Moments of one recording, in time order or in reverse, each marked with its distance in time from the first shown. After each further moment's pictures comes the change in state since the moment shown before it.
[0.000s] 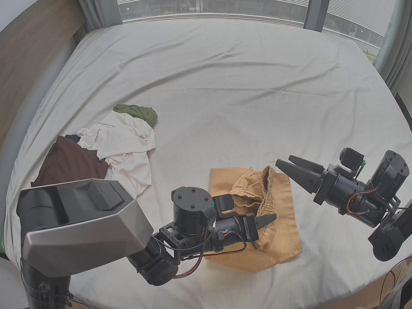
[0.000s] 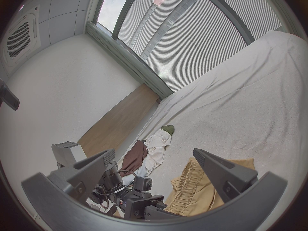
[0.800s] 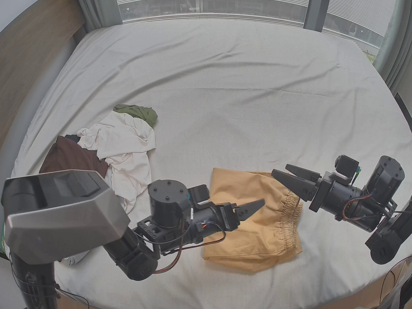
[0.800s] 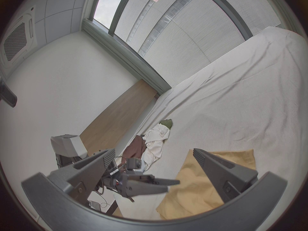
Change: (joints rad) left arm 0.096 -0.100 0.142 -0.044 0.098 0.057; right arm 0.013 0.034 0.026 0.001 -0.007 -0.005
